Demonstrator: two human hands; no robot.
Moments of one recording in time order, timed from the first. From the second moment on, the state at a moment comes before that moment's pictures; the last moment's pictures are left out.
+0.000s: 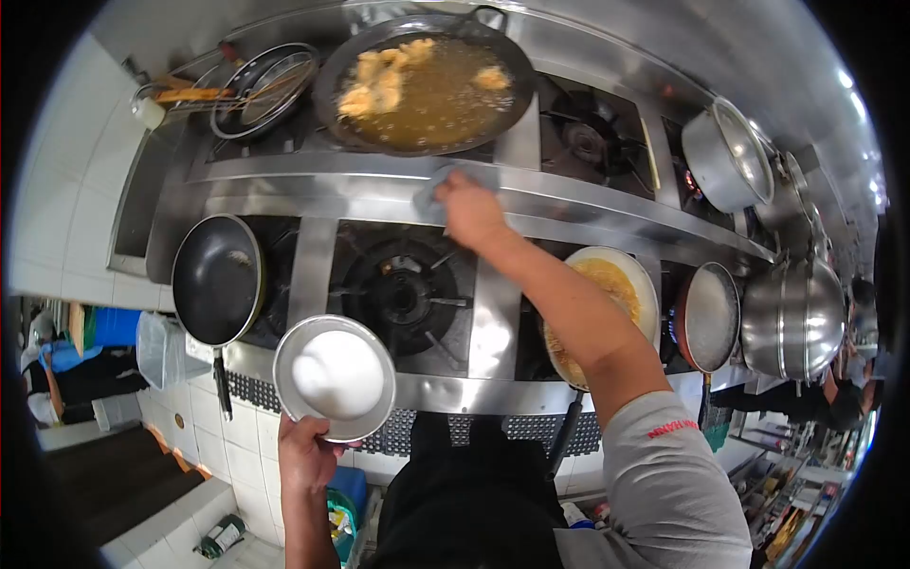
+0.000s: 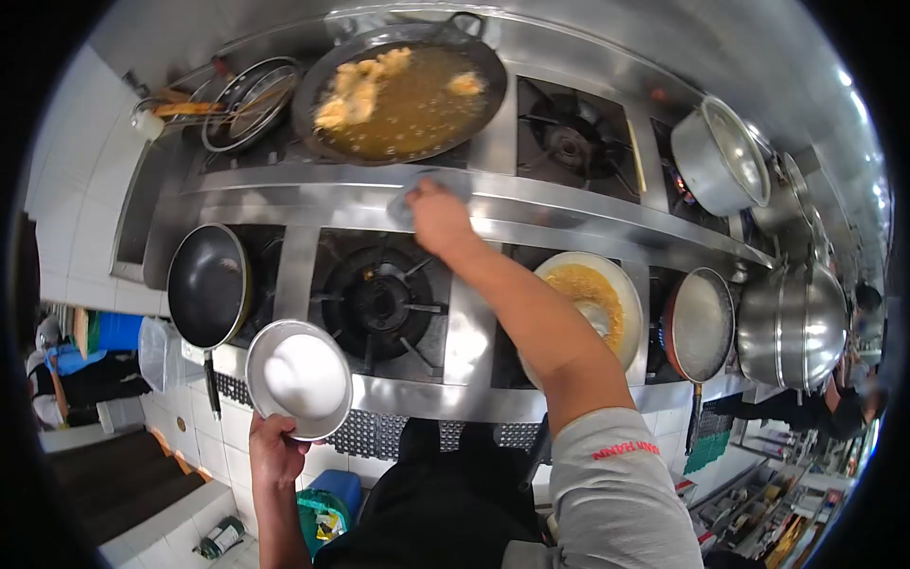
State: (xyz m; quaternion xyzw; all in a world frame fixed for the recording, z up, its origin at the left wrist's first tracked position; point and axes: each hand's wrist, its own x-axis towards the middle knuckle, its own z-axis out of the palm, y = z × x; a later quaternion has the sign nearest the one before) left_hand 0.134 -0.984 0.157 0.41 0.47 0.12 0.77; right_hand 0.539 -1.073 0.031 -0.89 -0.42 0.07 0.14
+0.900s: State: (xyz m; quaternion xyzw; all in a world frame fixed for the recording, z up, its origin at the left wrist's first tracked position) left_hand 0.235 -1.092 0.152 0.46 0.38 0.02 0.80; right_hand 0.533 -1.560 -0.038 -0.84 0.17 0.29 0.42
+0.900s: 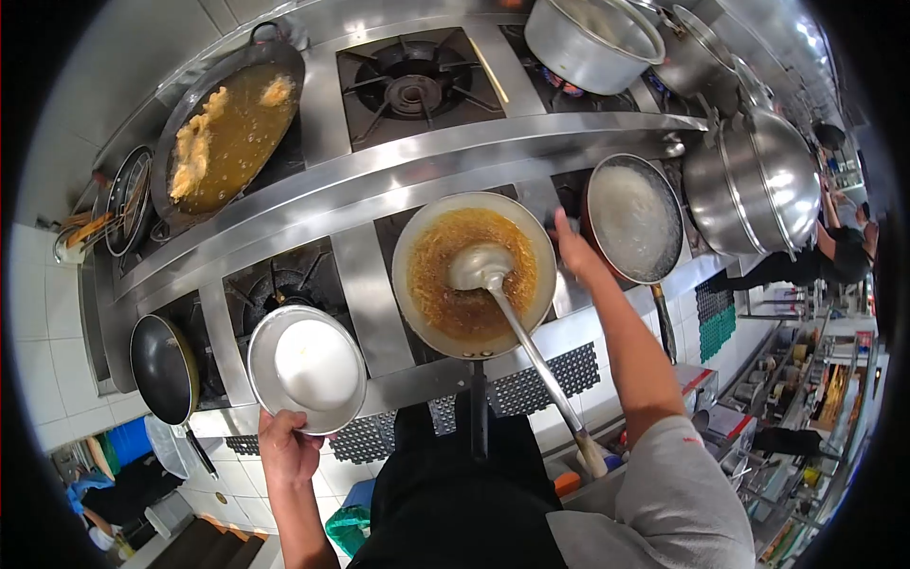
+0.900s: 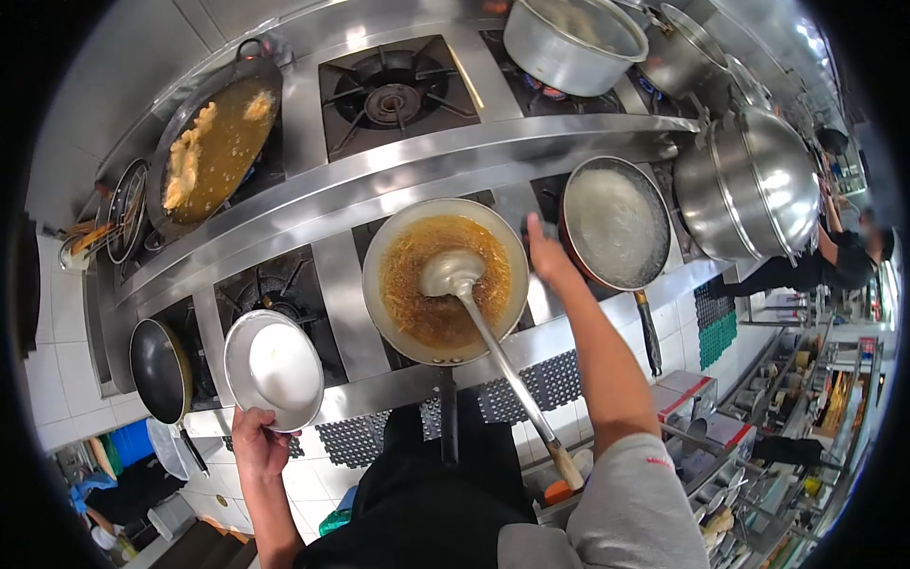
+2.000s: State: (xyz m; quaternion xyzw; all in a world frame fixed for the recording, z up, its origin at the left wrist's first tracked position) left_hand 0.264 -1.188 0.194 0.58 0.34 -0.02 0.74; right_hand 0.325 -1.657 -0.069 -0.99 -0.11 -0.01 0.13
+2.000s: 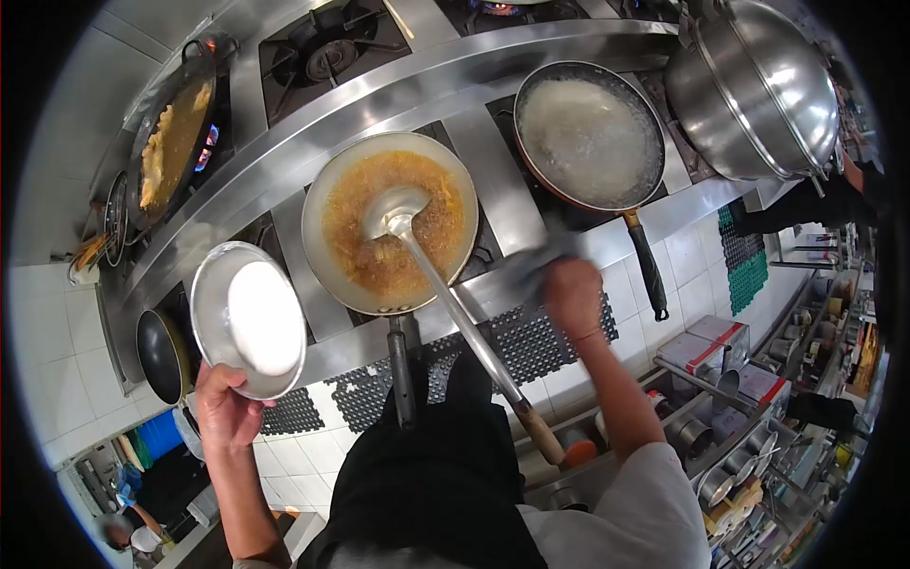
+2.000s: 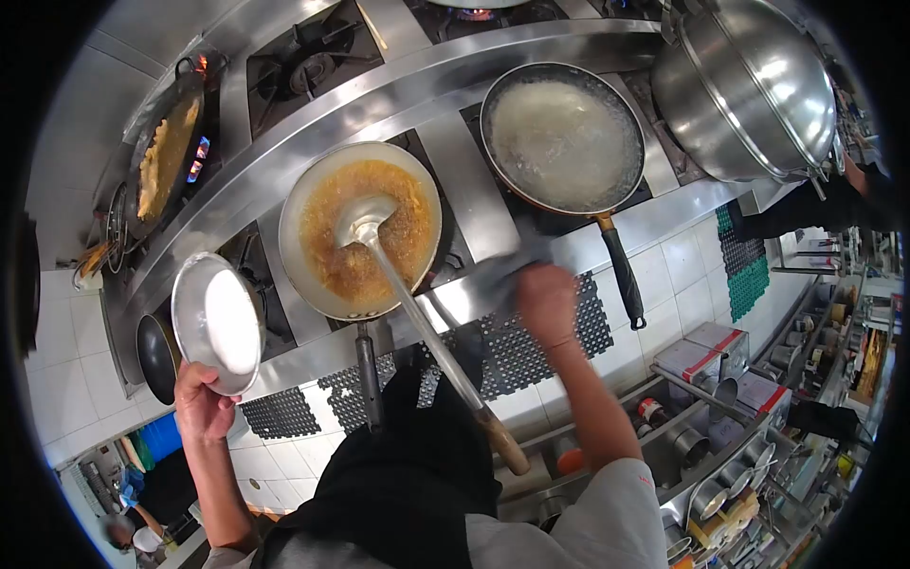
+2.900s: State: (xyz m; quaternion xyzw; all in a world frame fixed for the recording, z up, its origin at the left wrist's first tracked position) left_hand 0.258 -1.130 0.171 0.44 0.33 -0.02 0.83; right_hand 0.445 -1.551 0.128 -0.91 -0.09 -0.23 0.35
